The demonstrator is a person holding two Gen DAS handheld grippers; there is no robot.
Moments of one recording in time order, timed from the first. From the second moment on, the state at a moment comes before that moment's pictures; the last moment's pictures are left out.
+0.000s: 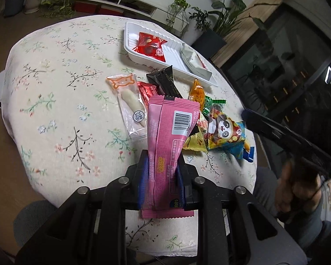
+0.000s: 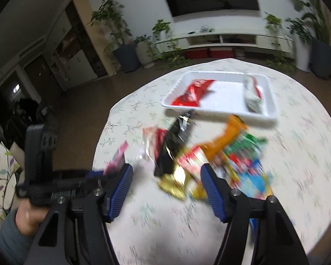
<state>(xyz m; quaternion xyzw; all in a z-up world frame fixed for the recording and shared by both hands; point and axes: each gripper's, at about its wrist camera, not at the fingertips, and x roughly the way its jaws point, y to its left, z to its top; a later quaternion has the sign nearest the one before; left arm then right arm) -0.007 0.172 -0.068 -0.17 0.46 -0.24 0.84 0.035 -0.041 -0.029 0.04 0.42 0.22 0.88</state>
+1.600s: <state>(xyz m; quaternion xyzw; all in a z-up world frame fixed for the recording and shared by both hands) 0.008 0.169 -0.077 -0.21 0.47 -0.26 0.82 0.073 -0.055 -0.066 0.17 0.49 0.23 0.82</state>
